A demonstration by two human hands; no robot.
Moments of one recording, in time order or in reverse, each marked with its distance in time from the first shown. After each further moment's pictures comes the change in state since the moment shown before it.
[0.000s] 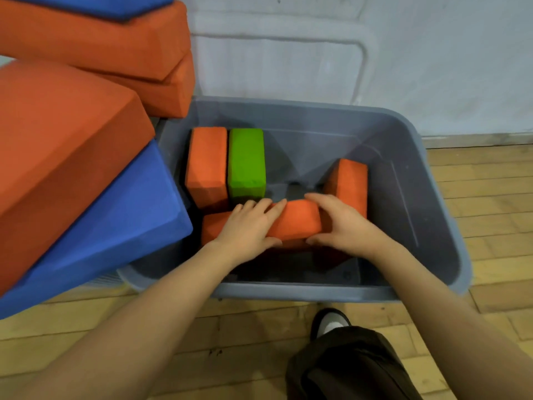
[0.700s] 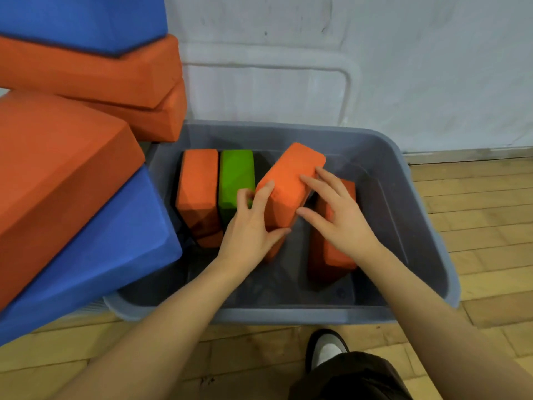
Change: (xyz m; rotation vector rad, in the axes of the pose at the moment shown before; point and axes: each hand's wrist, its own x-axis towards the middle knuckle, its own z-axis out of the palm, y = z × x) left_hand 0.009 0.022 -0.023 -0.566 0.470 -0.199; right_hand 0.007 -0.022 -0.026 0.200 0.425 -0.152
